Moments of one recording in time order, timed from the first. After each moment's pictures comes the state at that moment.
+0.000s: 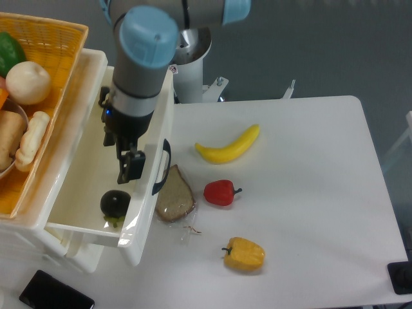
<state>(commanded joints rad) 2.35 -1.65 -1.54 -1.30 1.11 1.37</state>
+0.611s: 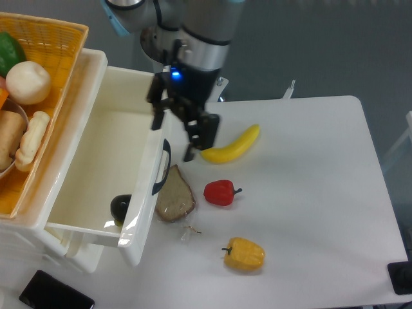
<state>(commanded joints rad) 2.60 -1.65 -1.54 -1.29 1.13 1.28</state>
